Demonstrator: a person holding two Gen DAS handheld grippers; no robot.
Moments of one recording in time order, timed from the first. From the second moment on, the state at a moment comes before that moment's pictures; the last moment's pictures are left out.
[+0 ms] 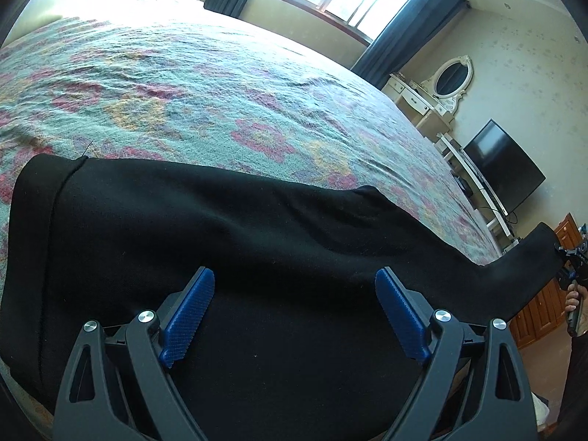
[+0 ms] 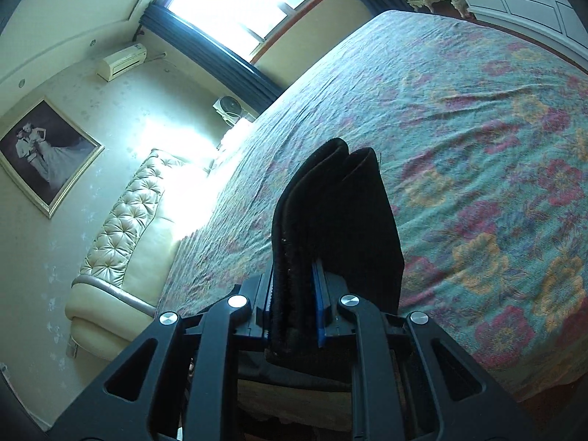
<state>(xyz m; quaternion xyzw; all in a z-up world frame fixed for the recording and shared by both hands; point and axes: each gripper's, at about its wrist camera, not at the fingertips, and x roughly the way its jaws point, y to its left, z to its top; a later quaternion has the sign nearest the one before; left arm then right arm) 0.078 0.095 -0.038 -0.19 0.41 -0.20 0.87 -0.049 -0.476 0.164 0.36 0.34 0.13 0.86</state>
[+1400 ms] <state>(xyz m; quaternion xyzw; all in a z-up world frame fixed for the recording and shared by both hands) 0.073 0.100 -0.040 -0.21 0.40 -0.20 0.87 0.029 -0.123 0.030 -0.05 0.50 0.14 0.85</state>
